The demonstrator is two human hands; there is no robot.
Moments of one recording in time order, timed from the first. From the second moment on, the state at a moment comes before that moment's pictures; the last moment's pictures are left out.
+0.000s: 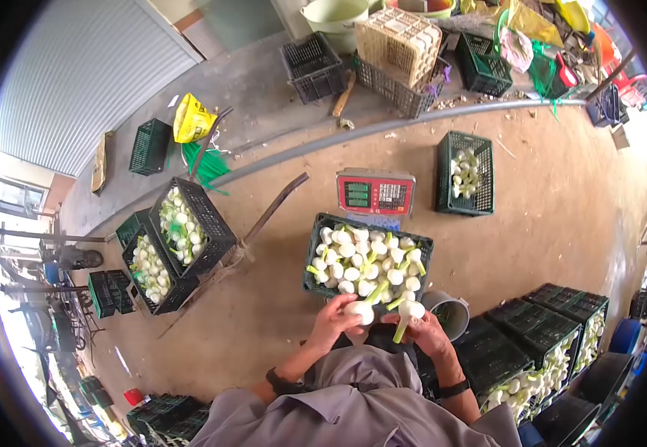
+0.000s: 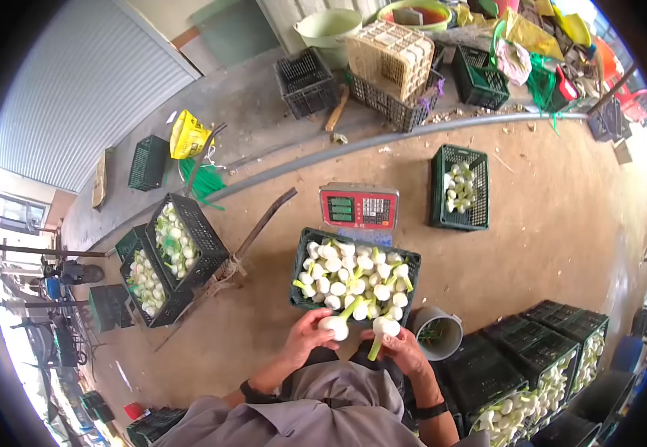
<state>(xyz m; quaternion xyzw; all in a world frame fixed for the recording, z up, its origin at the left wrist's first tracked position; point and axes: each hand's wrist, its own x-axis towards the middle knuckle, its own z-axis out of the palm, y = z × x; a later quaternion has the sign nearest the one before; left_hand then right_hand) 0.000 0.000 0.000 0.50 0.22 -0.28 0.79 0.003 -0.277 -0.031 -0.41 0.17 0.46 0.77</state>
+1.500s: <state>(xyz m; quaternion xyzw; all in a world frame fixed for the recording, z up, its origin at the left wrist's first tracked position) -0.026 -0.102 -0.273 0.82 0.14 -0.14 0.53 0.047 -0.356 -0.204 -0.55 0.37 0.27 0.70</state>
